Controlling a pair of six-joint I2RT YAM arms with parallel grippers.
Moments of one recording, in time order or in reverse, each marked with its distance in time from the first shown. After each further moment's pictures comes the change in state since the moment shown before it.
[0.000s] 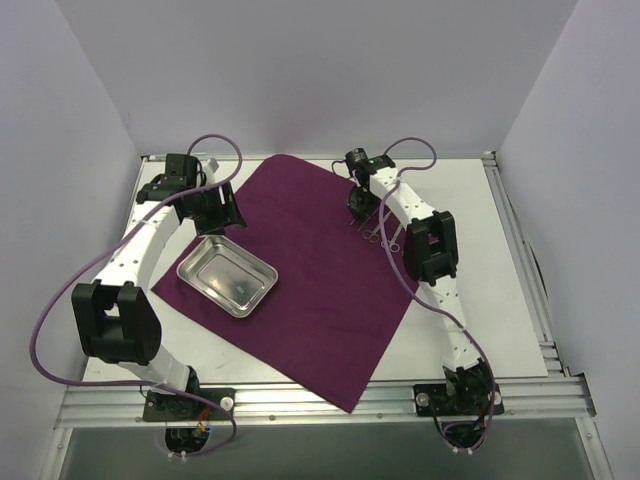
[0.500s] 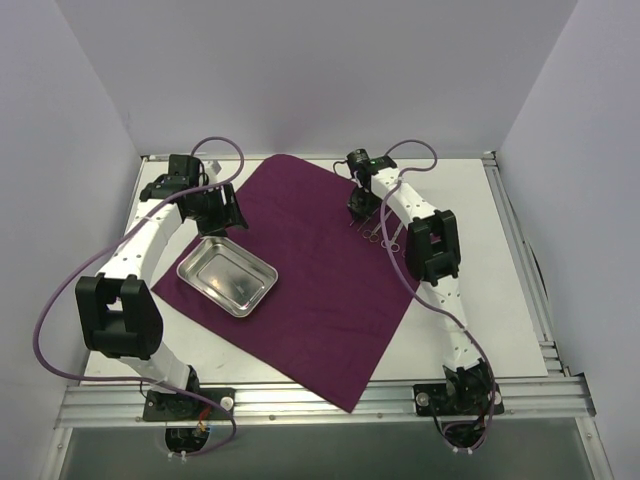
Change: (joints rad) left arm 0.000 0.034 0.000 0.000 0.016 0.003; right arm -0.005 -0.023 -0.050 0.030 -0.032 0.004
